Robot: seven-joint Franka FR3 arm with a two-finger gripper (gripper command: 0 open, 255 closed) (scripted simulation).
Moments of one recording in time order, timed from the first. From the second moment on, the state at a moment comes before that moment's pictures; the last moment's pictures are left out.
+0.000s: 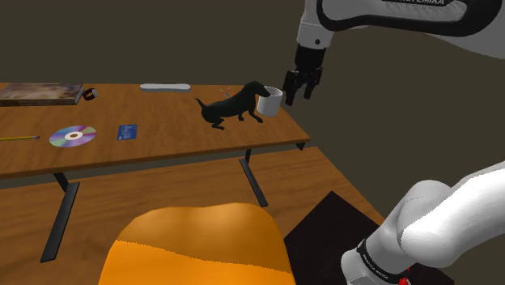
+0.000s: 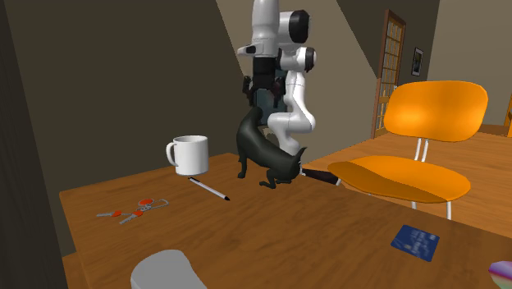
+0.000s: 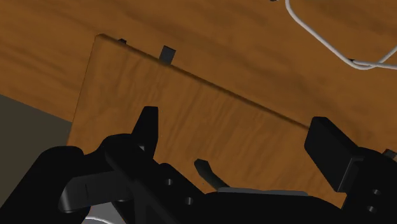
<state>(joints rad) 0.05 -0.34 0.00 -1.97 -0.04 1.59 0.09</state>
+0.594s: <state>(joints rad) 0.07 0.07 0.03 -1.45 -0.05 1.46 0.09</state>
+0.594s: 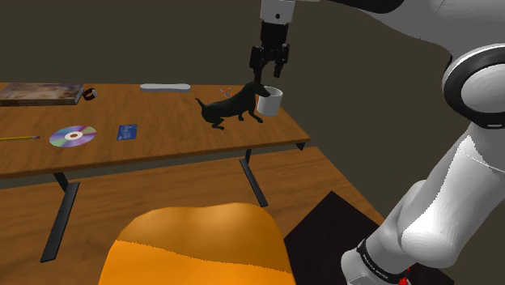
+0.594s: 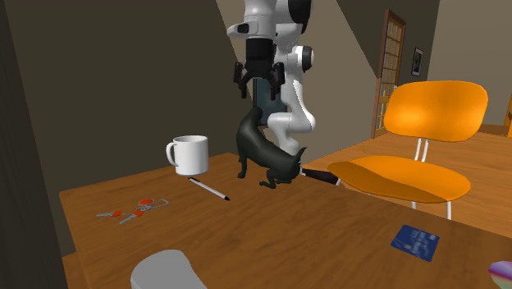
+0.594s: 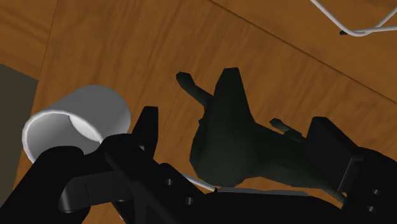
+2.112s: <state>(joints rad) 0.08 0.12 0.03 -1.46 -0.05 1.51 0.09</state>
